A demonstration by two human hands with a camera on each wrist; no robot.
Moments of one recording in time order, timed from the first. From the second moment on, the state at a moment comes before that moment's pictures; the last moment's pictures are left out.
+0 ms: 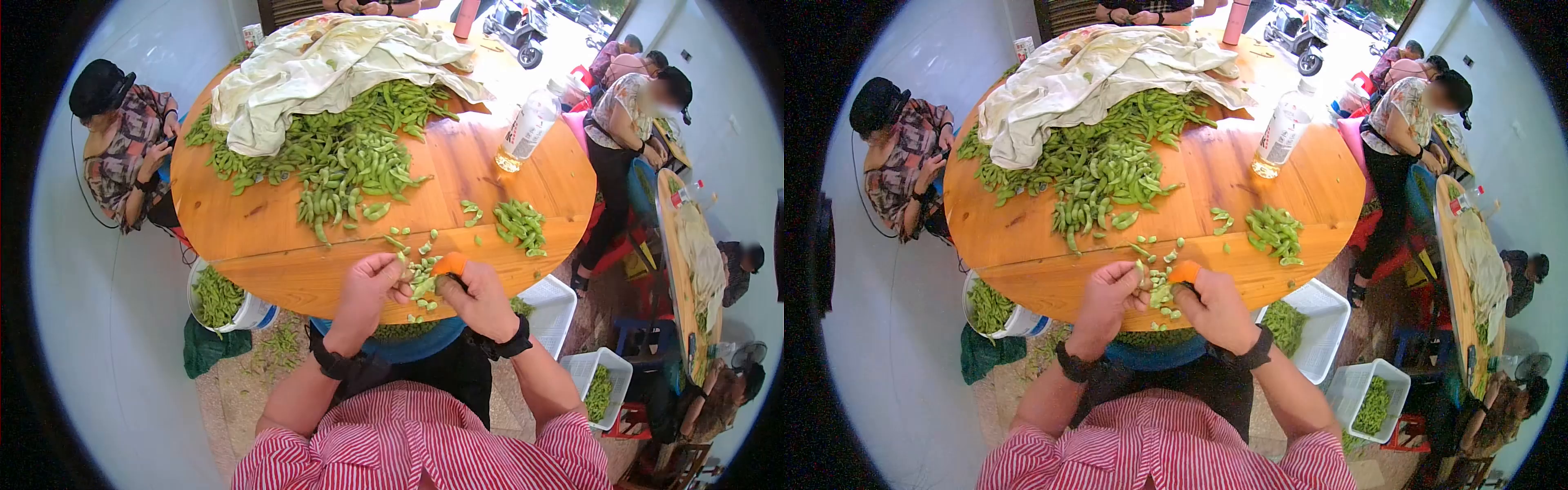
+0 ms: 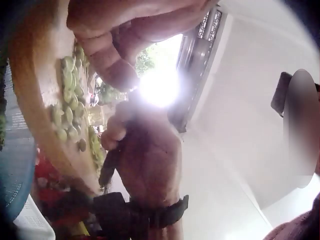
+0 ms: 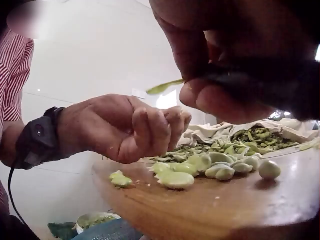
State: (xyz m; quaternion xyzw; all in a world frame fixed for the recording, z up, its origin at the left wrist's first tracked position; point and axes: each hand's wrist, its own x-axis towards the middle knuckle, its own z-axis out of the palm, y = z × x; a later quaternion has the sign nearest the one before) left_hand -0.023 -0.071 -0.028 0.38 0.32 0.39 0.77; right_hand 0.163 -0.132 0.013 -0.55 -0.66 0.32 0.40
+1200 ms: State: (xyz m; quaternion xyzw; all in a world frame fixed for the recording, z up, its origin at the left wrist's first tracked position) left_hand -0.011 -0.083 -0.014 0.69 0.36 0.37 0.50; right_hand 0.159 -0.111 0.018 -0.64 -0.65 0.25 0.33
